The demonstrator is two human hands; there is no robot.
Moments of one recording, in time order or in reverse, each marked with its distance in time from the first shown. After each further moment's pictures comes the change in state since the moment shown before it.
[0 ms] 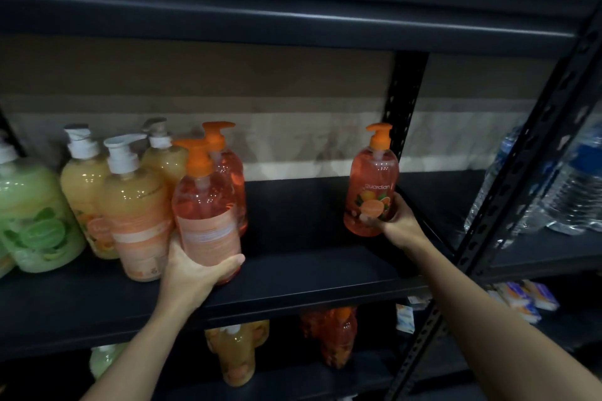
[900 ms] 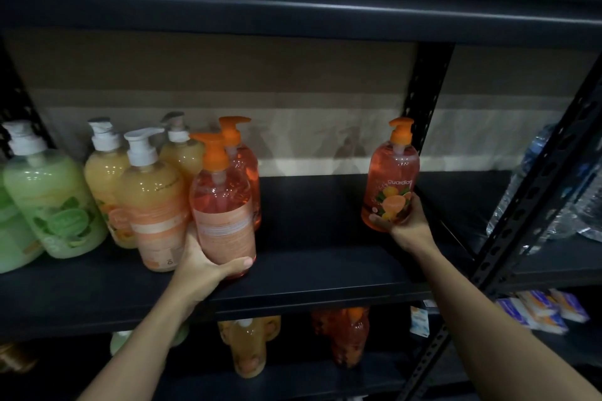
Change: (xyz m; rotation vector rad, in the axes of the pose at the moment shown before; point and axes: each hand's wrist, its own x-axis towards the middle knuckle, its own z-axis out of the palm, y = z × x) left_hand -0.006 0.005 -0.011 -0.073 -0.181 -0.010; right_hand 0.002 0.008 0.015 -0.024 0.099 0.014
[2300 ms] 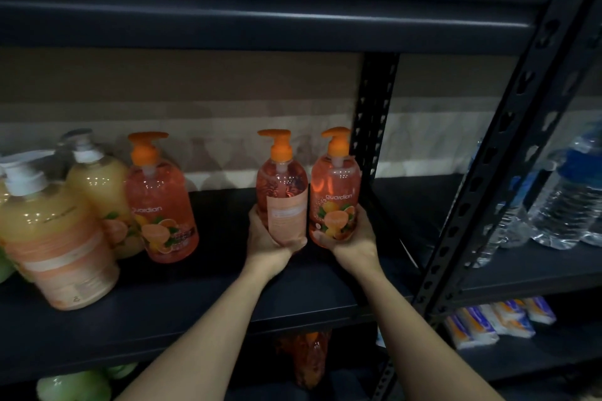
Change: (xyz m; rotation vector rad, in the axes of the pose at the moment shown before) left_hand 0.047 0.061 0.213 -0.063 -0.052 -0.020; right_hand 0.016 0.024 0.003 0.009 0.032 -0.055
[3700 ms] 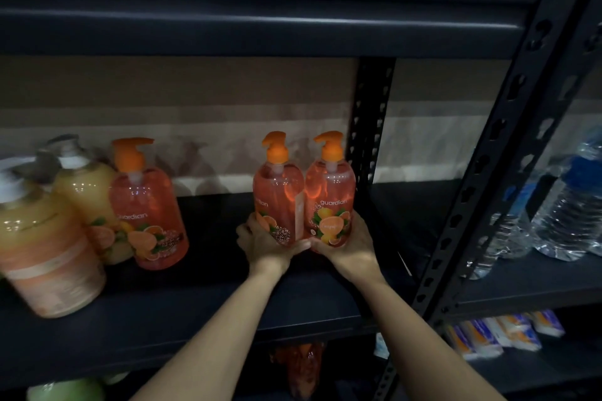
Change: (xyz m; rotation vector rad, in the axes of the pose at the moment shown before) left_hand 0.007 0.013 0.027 0.227 0.150 -0.113; right_hand 0.019 0.015 -0.017 -0.038 -0.105 -0.132
